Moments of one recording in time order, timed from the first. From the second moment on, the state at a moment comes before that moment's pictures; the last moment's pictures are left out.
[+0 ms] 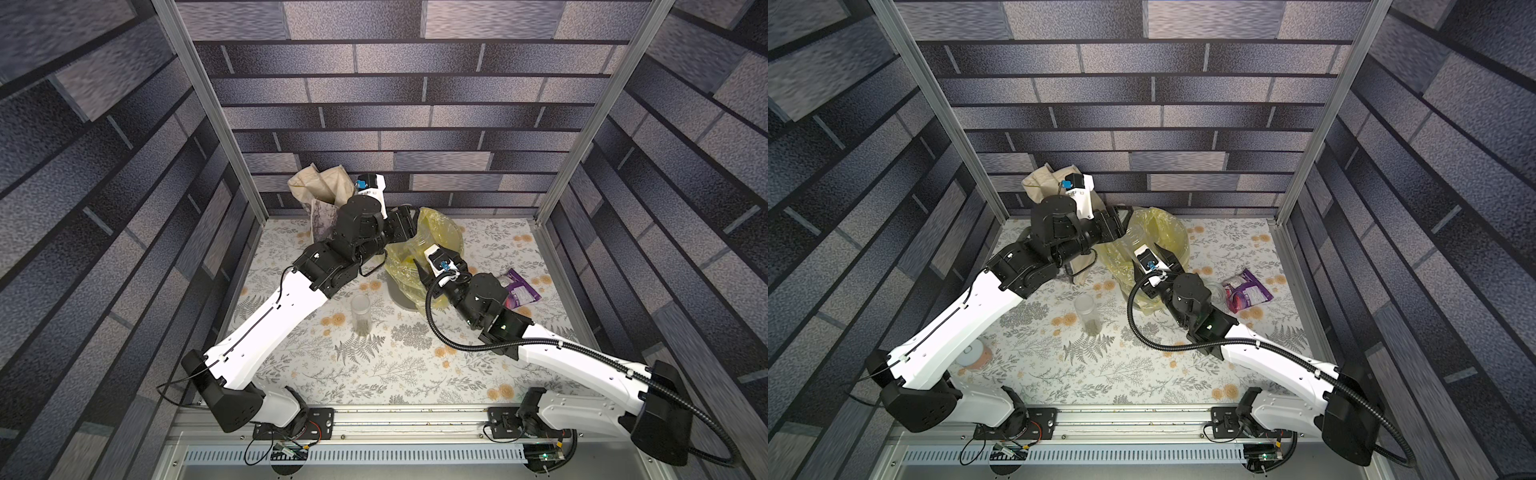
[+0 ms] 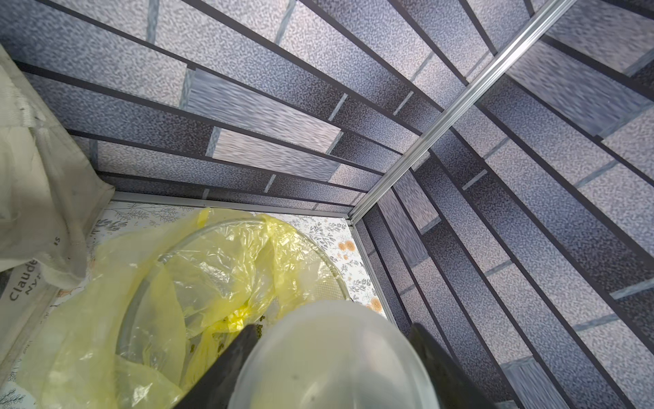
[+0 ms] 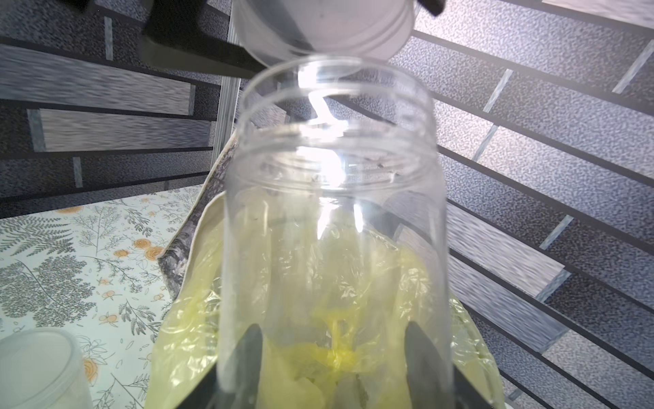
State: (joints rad) left arm -0.72 1.42 1.66 -0.44 -0.11 -0.63; right arm 0.90 1.16 0.82 0.37 0.34 -0.37
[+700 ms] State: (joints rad) left arm -0.51 0.97 1.16 -0.39 -0.27 -0.37; right arm 0.89 1.00 0.77 0.32 0.31 -0.27
